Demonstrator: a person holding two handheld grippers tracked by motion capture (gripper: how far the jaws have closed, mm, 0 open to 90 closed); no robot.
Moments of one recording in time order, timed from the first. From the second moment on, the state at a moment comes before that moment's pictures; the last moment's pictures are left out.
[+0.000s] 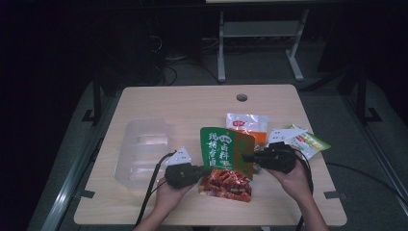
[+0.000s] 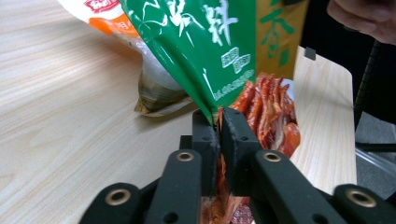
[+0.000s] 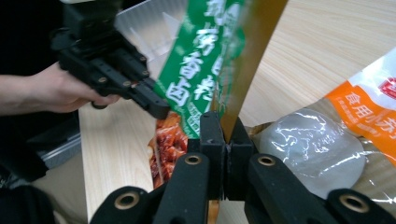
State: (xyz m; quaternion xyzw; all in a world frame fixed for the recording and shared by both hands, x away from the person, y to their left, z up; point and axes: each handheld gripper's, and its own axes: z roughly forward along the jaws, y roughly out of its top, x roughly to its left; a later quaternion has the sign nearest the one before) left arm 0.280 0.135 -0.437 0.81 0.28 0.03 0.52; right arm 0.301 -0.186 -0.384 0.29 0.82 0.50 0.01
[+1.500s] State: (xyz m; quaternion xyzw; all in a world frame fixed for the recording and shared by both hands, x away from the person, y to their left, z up) left arm 0.238 0.168 -0.431 0.82 0.24 0.06 0.51; right arm 0.276 -0.172 -0.366 0.28 0.81 0.52 0.02
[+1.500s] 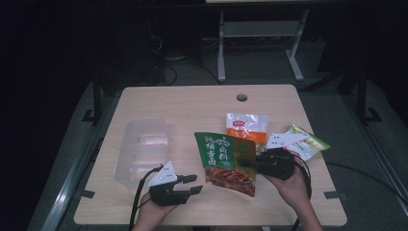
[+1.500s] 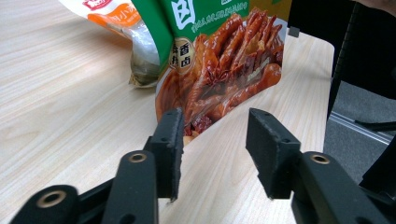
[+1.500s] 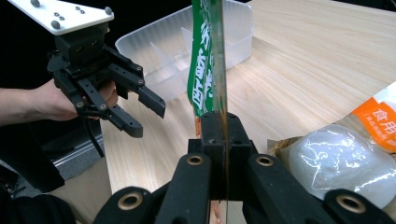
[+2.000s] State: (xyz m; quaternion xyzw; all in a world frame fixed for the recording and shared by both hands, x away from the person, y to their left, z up) left arm 0.233 0.168 -0.433 0.83 0.21 0.06 0.51; right arm 0.282 -0.159 -0.349 0.27 0.81 0.52 0.04
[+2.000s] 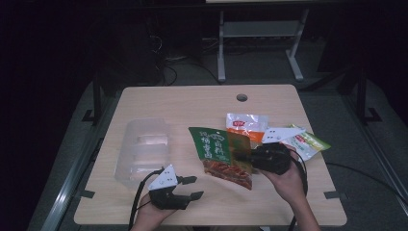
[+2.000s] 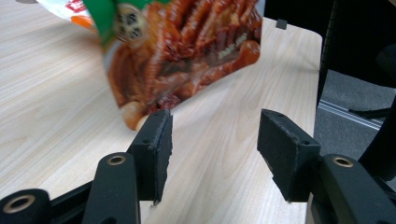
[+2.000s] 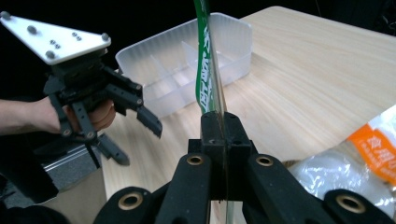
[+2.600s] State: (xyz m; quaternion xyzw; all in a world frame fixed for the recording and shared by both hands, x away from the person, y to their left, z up) left arm 0.229 0.167 -0.431 0.83 0.20 0.06 0.51; right arm 0.311 -0.125 -0.328 0.25 0.81 0.53 0.04
